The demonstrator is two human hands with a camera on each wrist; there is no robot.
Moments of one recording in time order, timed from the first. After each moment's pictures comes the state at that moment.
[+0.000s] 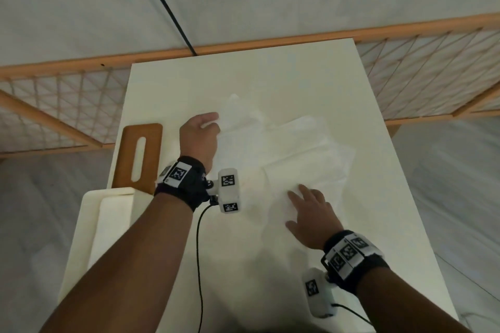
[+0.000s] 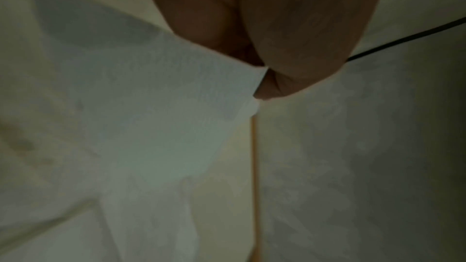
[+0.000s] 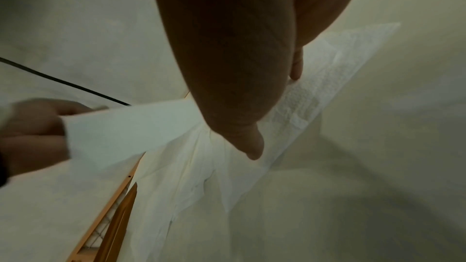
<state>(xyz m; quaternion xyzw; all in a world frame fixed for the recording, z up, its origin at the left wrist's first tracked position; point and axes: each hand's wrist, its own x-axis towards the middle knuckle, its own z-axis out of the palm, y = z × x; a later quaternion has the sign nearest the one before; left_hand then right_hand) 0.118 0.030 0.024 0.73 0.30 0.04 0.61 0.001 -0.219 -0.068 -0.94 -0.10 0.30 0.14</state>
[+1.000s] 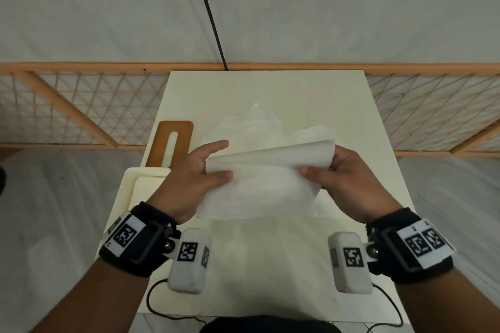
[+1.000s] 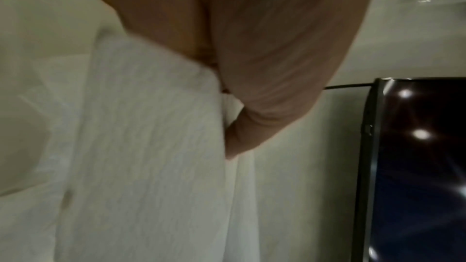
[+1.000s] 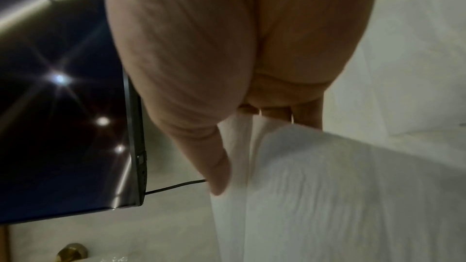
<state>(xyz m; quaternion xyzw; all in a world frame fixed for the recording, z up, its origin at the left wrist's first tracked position) -0.049 0.084 0.120 0.64 0.14 -0.14 0.74 -0.011 -0.192 0.112 -0.67 -0.05 0.18 0.72</state>
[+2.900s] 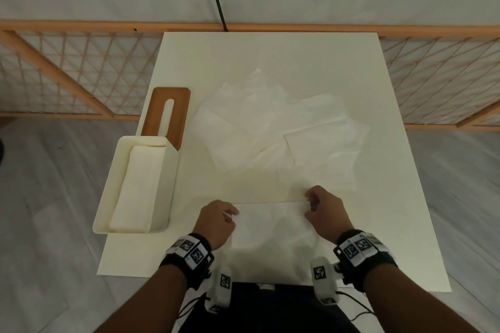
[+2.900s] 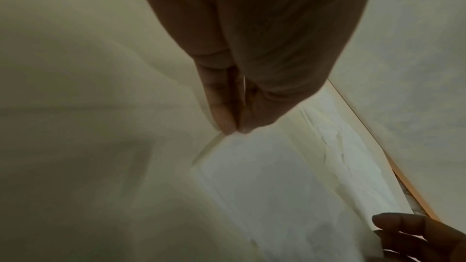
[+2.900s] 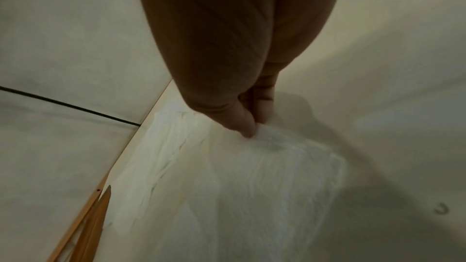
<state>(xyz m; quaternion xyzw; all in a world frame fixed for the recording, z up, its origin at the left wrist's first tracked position) -0.131 0.070 -0.070 0.88 0.17 -0.22 0.38 -0.070 -0.211 -0.072 -0.91 0.03 0.23 0.33</state>
